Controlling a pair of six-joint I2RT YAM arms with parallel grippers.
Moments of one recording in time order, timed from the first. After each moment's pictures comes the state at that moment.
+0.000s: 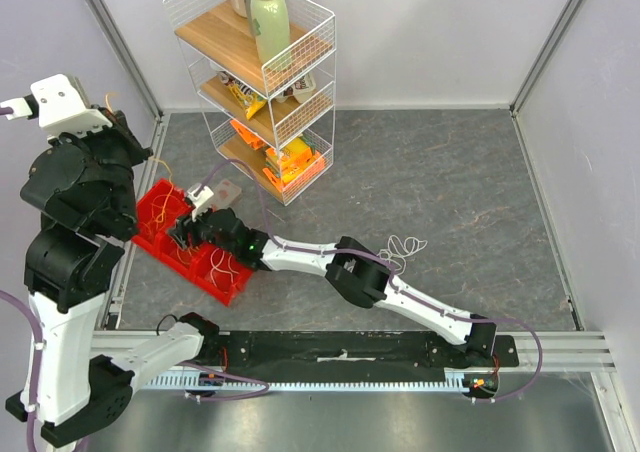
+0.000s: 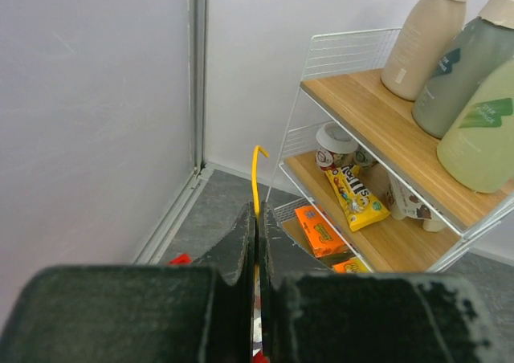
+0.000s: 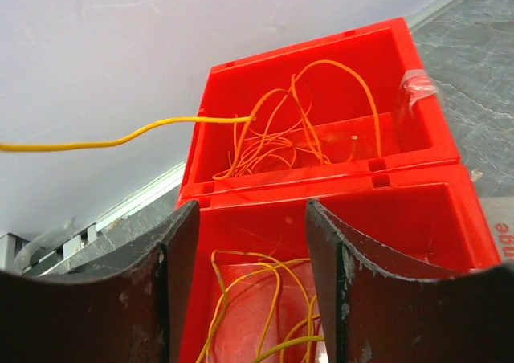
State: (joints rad) left arm -0.48 0.97 1.76 -0.66 -0.79 -0.05; right arm 1.18 2.82 2.39 0.43 0.09 0.31
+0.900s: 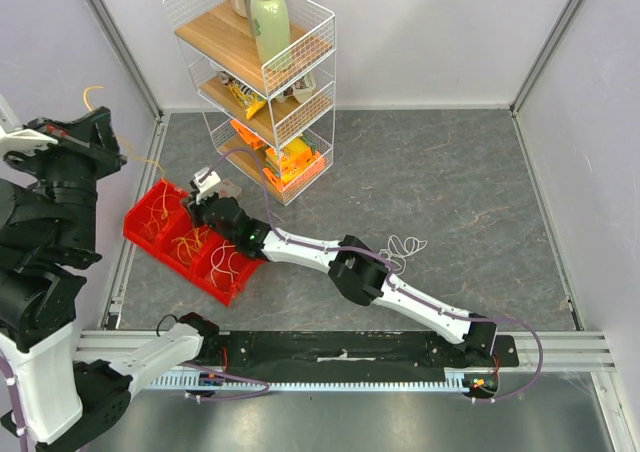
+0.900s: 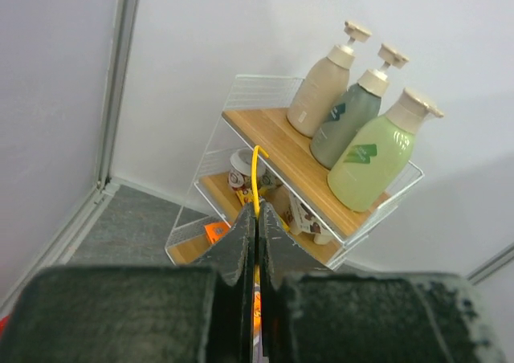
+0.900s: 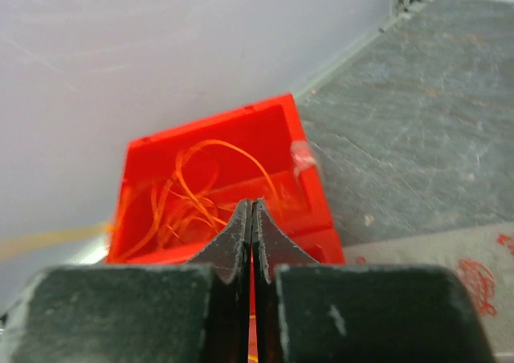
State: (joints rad) left arm -0.48 0.93 1.90 -0.73 -0.63 -0.28; right arm 1.15 2.89 2.58 0.39 0.25 0.24
